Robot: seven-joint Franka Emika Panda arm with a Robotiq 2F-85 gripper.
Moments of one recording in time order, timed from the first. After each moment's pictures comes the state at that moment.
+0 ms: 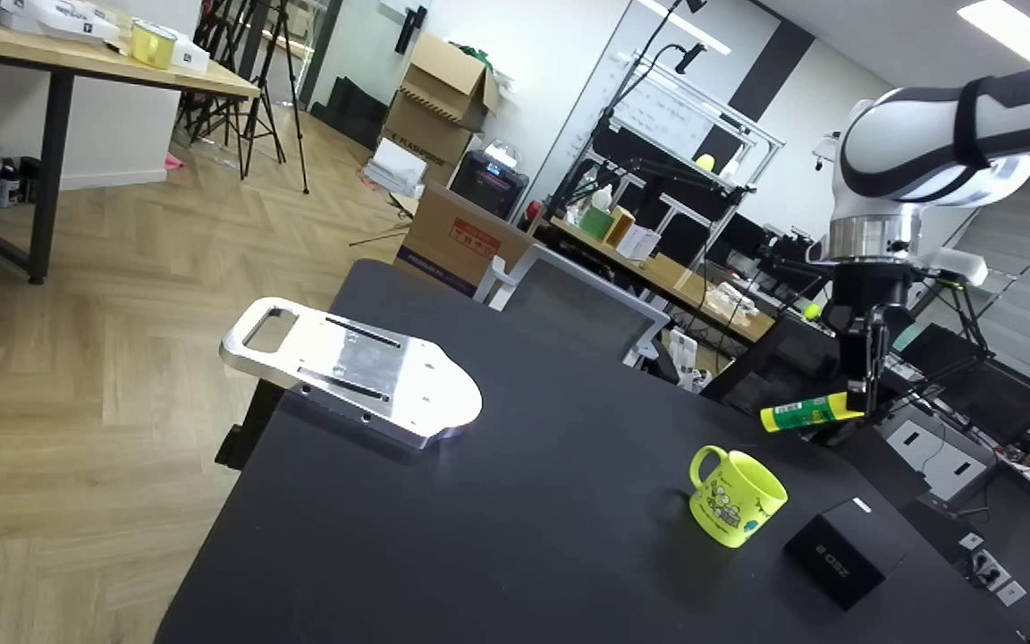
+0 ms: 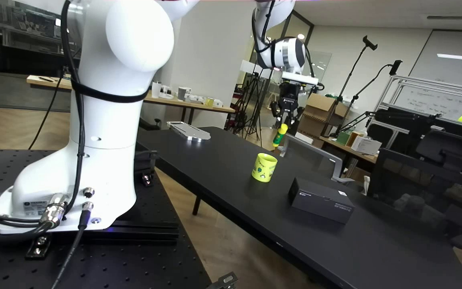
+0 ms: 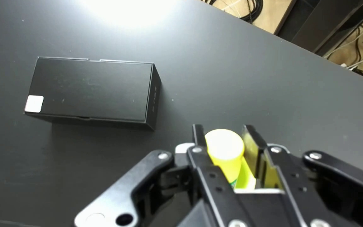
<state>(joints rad) 0.22 0.63 0.13 -1.36 -0.44 1.55 -0.48</state>
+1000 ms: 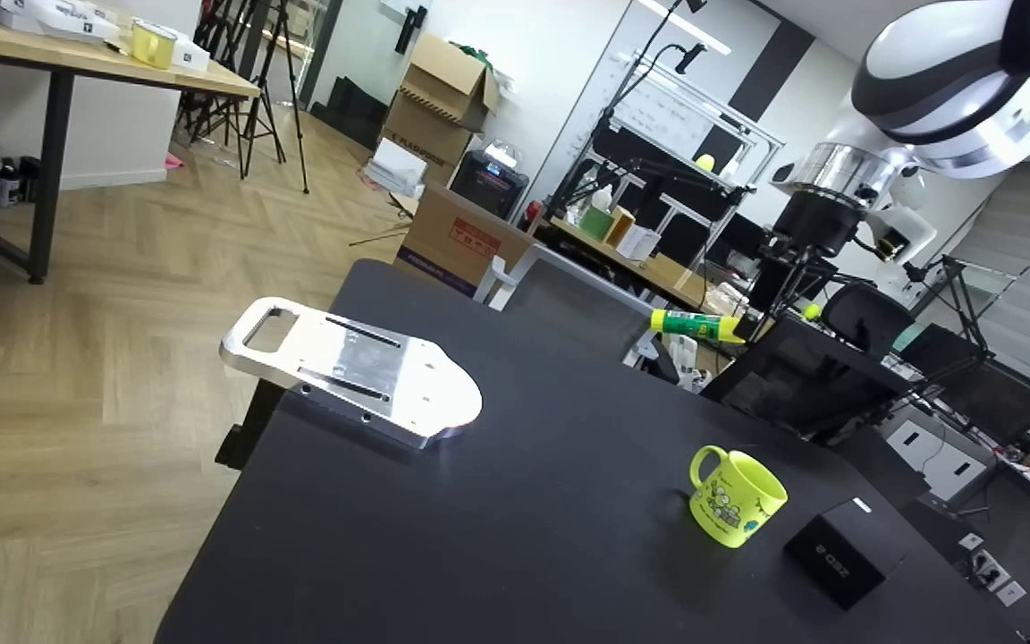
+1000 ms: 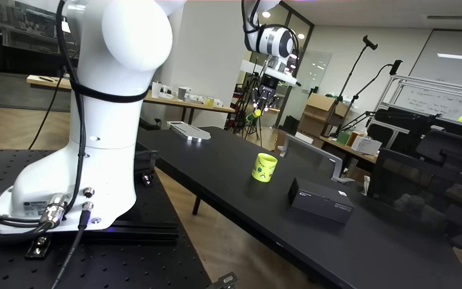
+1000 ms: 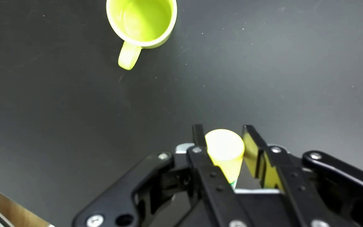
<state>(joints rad) 0.18 0.51 0.27 -1.52 -0.15 1.90 -0.61</state>
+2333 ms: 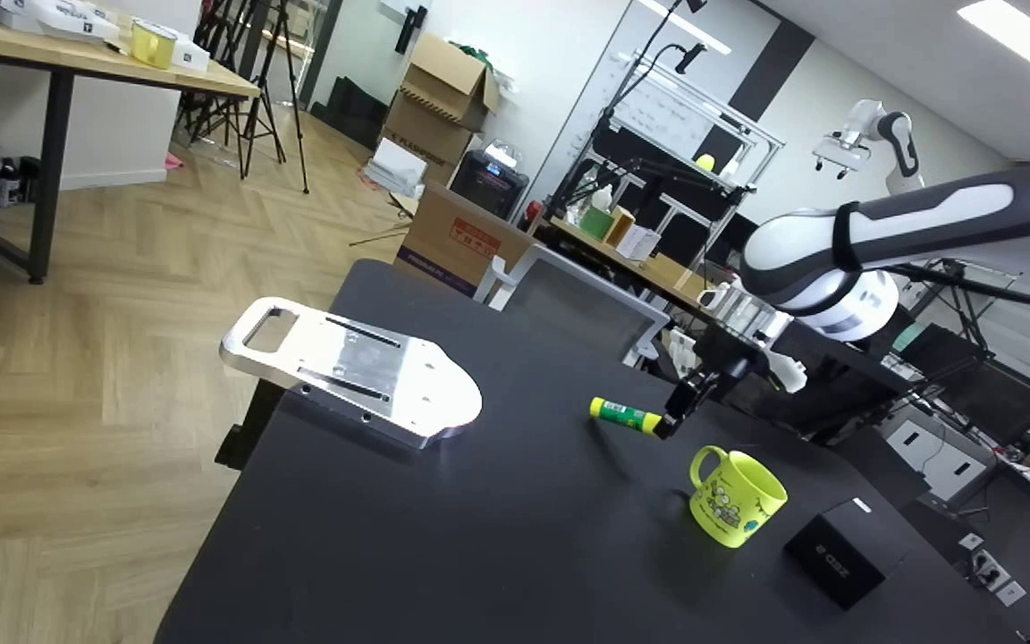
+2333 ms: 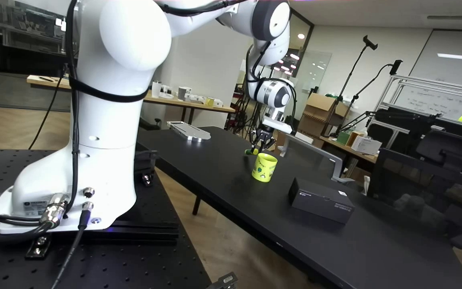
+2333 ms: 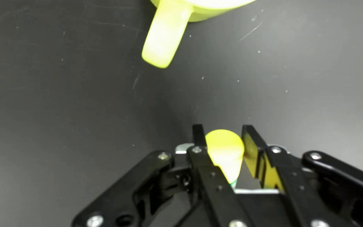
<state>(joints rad) 0.16 0.88 0.22 -1.42 -0.16 2.20 -0.68</state>
